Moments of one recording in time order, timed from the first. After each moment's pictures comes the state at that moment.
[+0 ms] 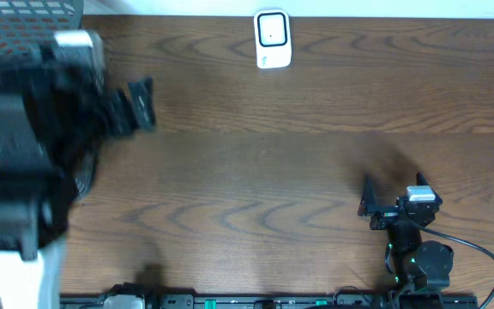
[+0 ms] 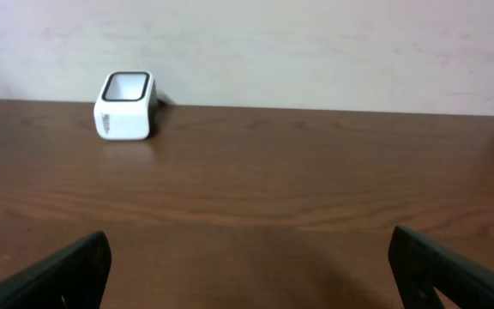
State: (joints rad) left arm -0.05 1.25 1.80 -1.12 0.01 -0.14; right arm 0.02 0.02 0.01 -0.07 -0.02 0.00
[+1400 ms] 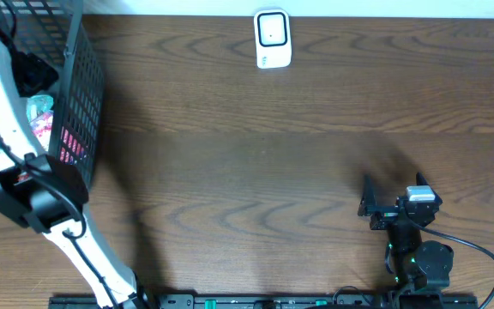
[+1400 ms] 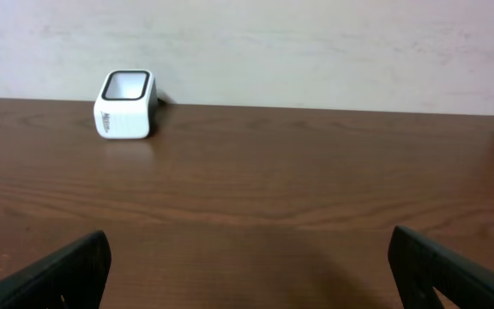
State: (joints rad) left arm 0.41 2.24 2.44 -1.63 -0.26 -0.47; right arm 0.02 0.03 0.01 -0.07 -0.02 0.00
